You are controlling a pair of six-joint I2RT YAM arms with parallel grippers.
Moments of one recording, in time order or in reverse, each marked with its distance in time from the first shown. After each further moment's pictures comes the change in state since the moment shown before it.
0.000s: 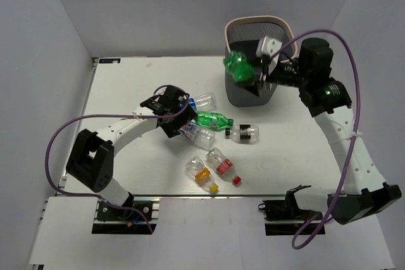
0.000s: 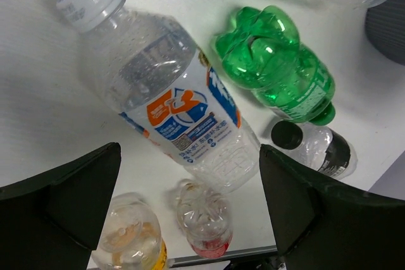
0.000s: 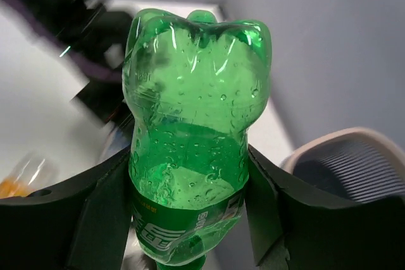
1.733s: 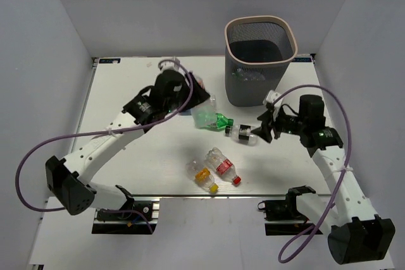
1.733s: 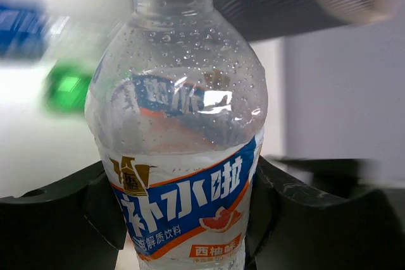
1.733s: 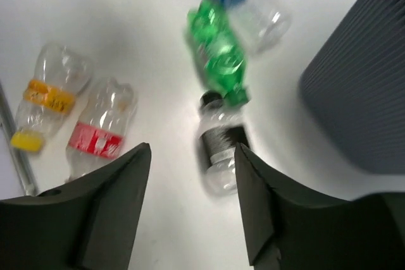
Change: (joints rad) left arm -0.154 -0.221 0.162 0.033 -0.087 0.175; right arm -0.179 -0.336 -0.683 0.092 0.056 0.067
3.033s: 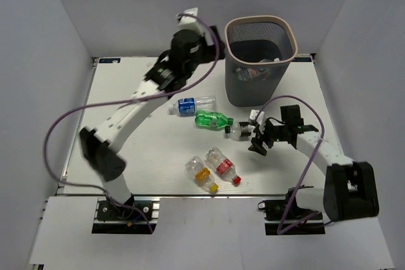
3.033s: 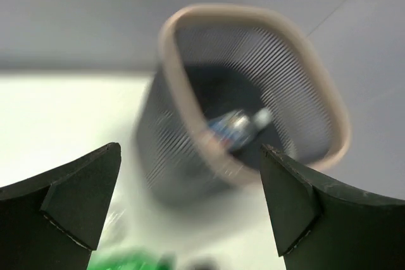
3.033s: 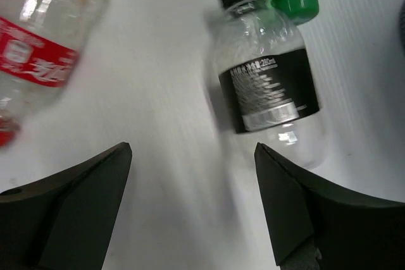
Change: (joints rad) left arm 0.021 0.505 0.707 0.296 -0.154 0.475; right arm 0.009 0.281 -0.252 0.121 0.041 -0.369
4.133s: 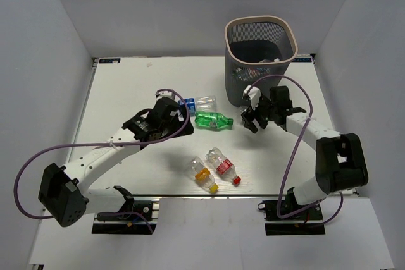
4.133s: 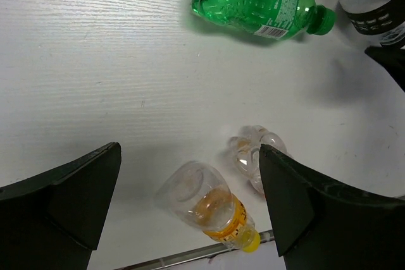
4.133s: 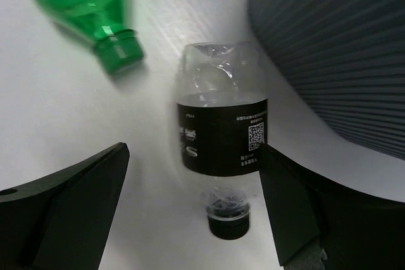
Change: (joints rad) left arm -0.001 -0.624 -1.007 -0.344 0.117 -0.258; right arm 0.078 0.302 0.251 0.184 0.329 0.302
